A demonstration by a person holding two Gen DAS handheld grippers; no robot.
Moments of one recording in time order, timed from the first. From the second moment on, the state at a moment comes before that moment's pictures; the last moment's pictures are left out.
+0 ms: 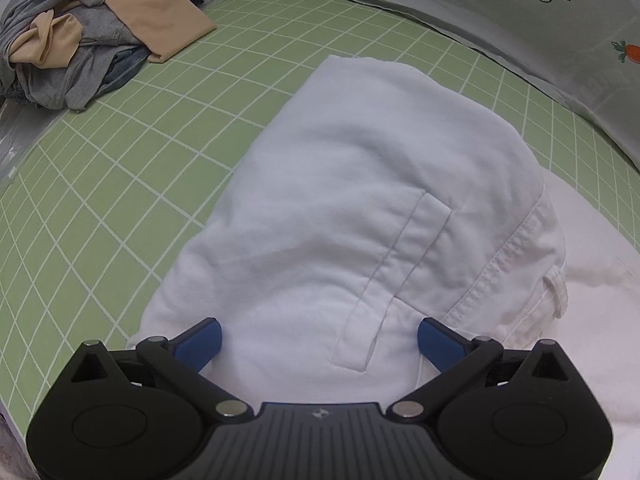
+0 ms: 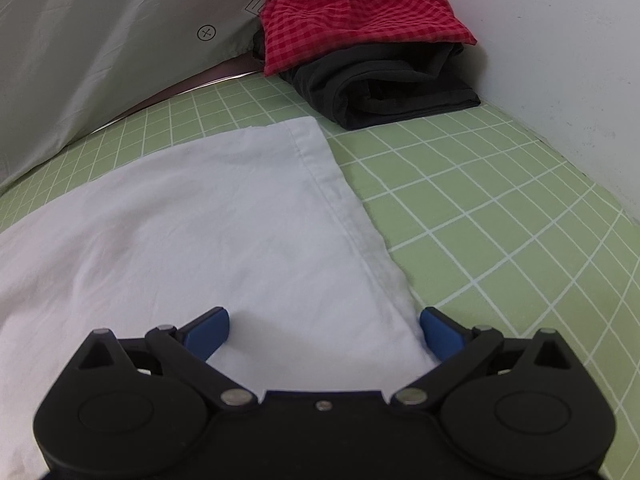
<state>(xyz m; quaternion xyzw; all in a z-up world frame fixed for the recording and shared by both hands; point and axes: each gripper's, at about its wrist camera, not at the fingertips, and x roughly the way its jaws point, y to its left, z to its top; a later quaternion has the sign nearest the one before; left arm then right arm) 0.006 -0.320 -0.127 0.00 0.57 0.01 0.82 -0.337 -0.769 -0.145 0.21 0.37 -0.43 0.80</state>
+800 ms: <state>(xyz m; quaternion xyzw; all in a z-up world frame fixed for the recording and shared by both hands) -0.010 -0.276 -0.060 -0.02 0.52 -0.08 0.85 -0.279 -0.678 -0.043 0.10 0.34 -0.38 0.85</state>
